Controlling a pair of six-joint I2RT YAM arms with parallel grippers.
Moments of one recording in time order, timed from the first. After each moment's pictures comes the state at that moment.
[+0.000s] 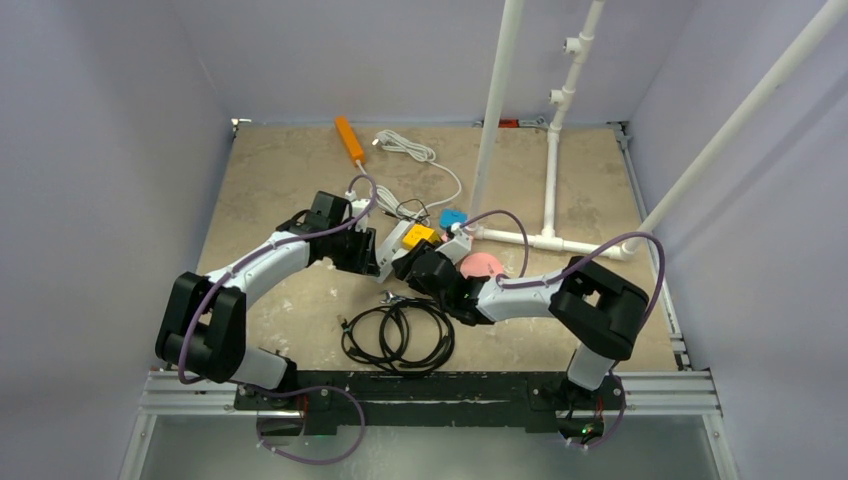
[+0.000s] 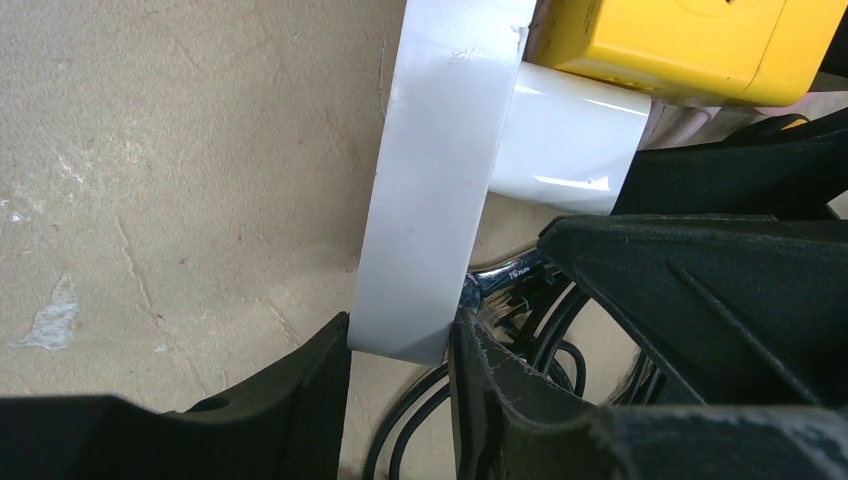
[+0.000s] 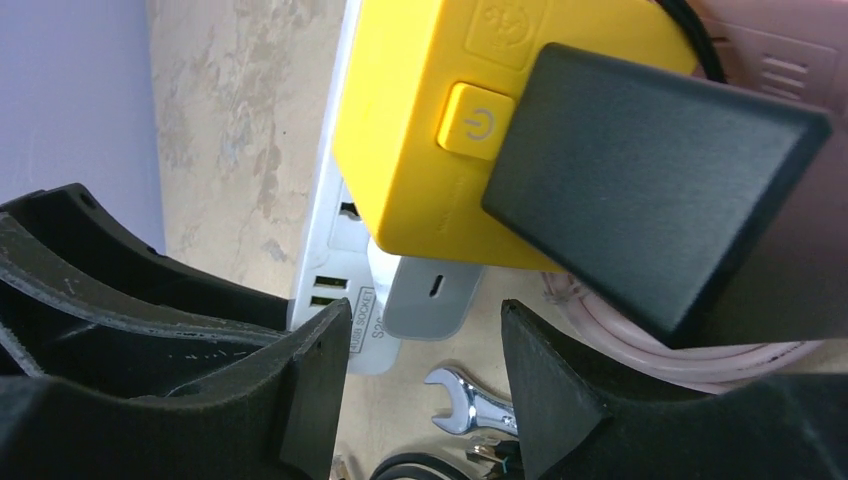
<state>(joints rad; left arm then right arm) -0.36 1.44 0.85 -0.44 0.37 -0.18 1.05 1.71 0.80 0.34 0.53 1.26</state>
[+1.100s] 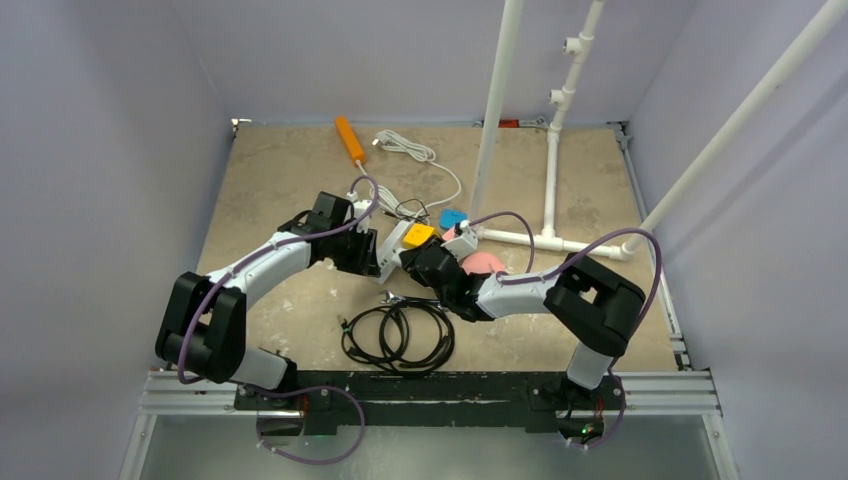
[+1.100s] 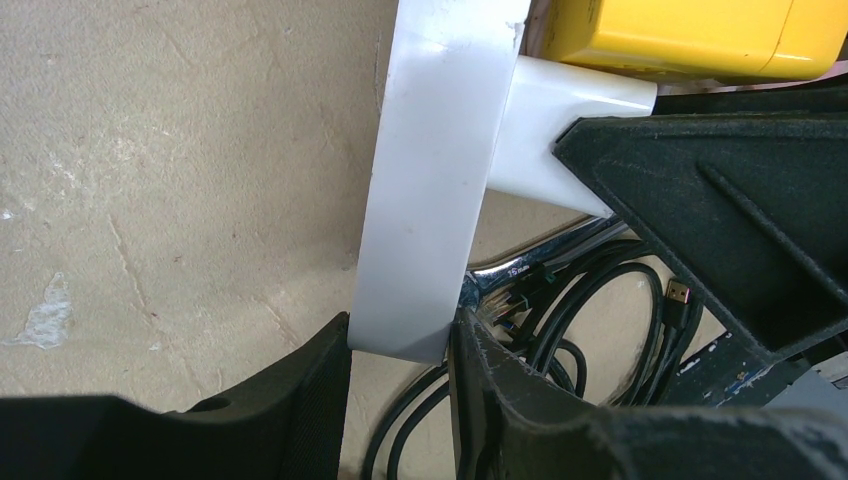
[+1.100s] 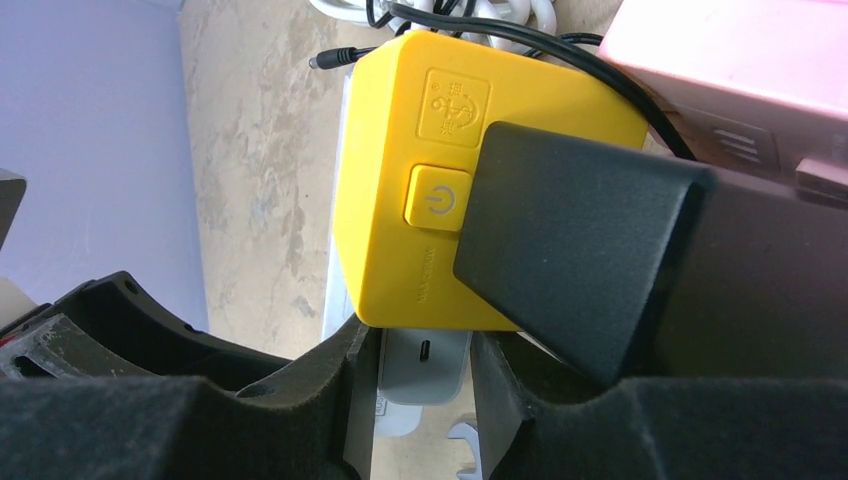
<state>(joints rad) -0.37 1.44 0.85 -0.45 0.36 -0.18 1.01 1.73 0.79 0.41 0.58 1.33</state>
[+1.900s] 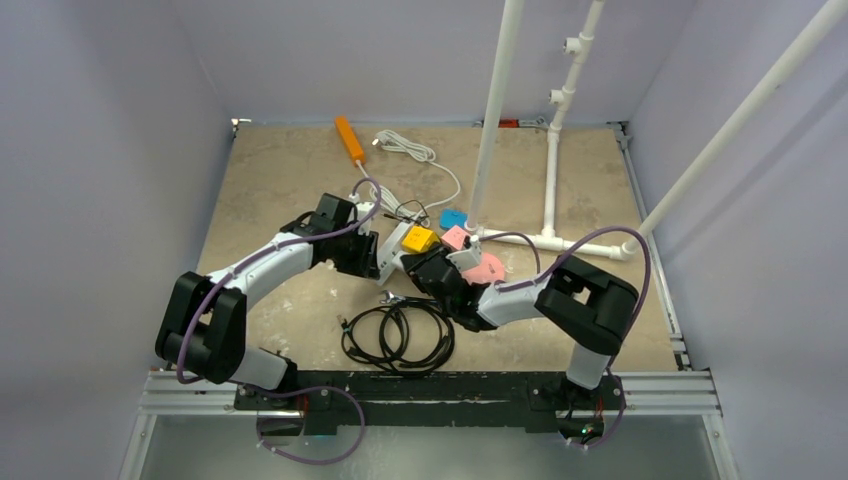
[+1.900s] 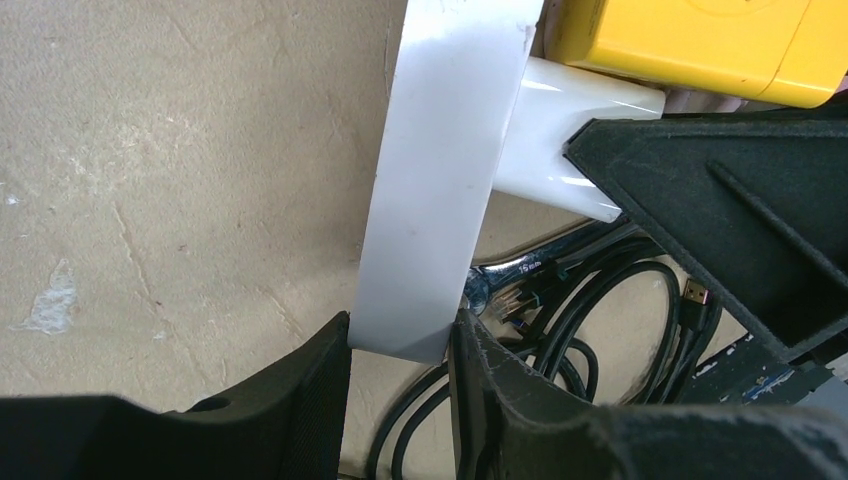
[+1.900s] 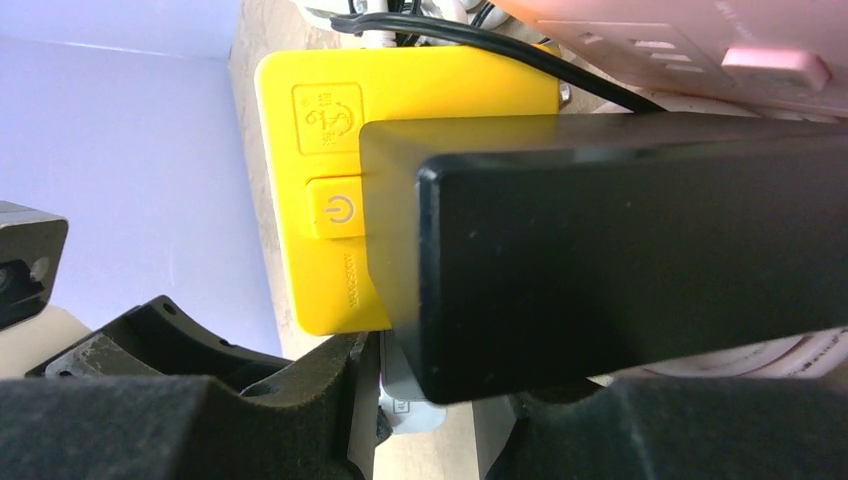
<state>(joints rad) -0.38 1.44 0.85 -0.46 0.30 -0.18 1.04 1.77 0.71 0.55 0.62 1.54</state>
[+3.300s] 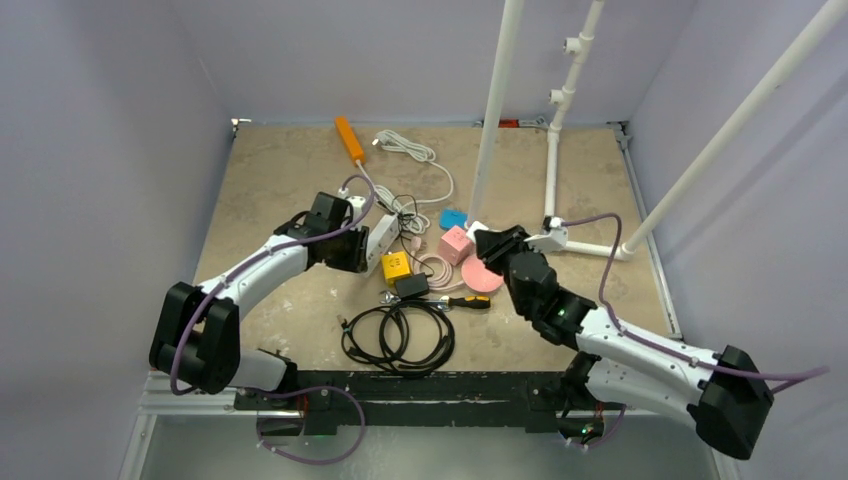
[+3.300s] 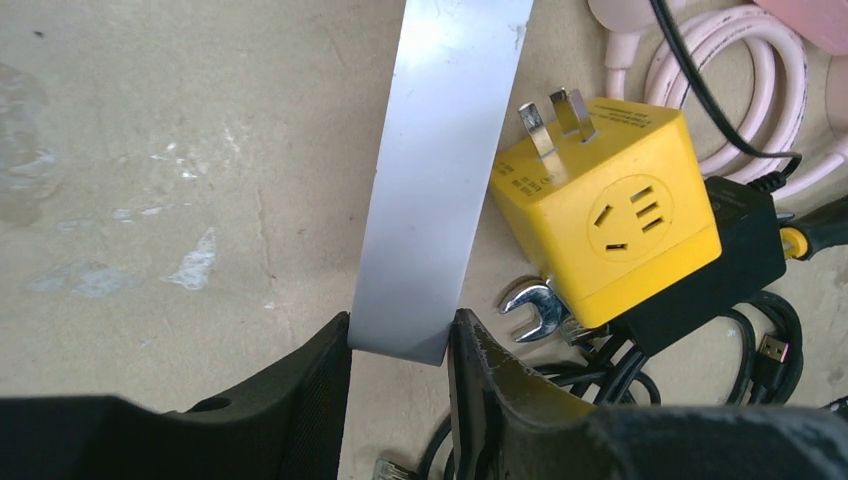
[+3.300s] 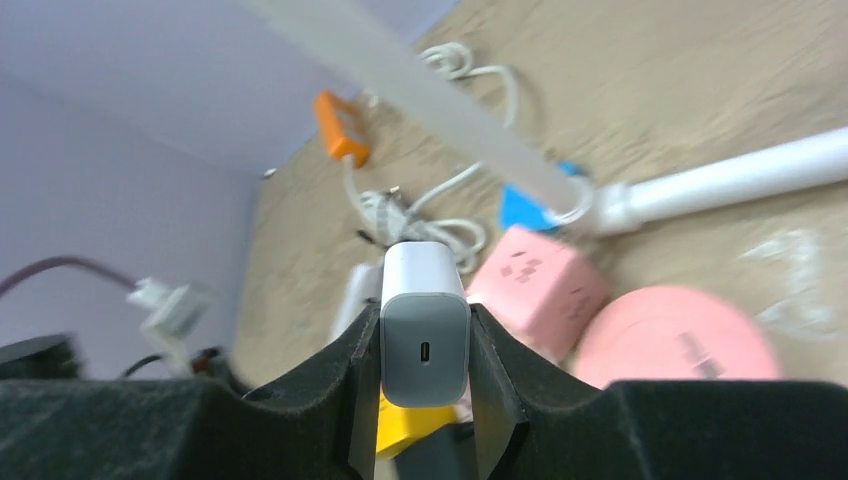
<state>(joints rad) -0.38 1.40 0.85 -0.48 0.14 -0.18 0.93 0.94 0.50 0.22 0.73 1.02</state>
